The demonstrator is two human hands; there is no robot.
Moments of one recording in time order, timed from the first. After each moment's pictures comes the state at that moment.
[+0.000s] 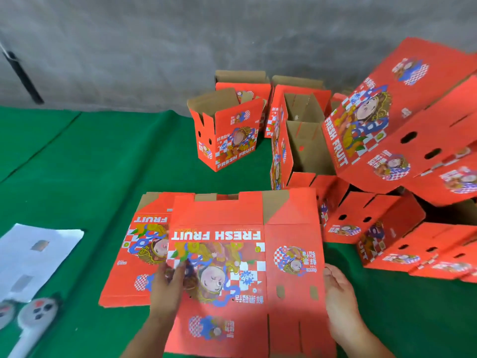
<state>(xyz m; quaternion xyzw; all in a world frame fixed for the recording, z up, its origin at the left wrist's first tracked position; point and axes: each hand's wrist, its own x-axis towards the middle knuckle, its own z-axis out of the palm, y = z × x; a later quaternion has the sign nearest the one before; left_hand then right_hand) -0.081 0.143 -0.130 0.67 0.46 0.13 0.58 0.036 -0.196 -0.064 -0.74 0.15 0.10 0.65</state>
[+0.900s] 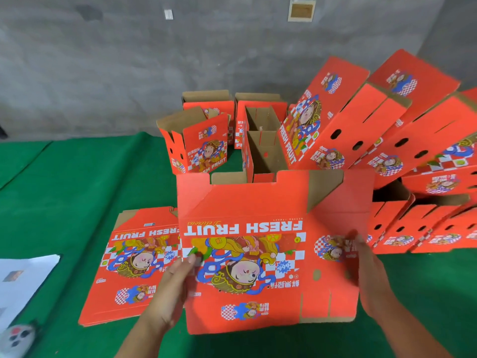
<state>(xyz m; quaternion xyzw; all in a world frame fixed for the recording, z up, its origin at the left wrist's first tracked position) -0.084 0.069 -0.040 0.60 0.16 0.03 0.78 0.037 -0.305 0.011 -0.73 0.16 0.01 0.66</state>
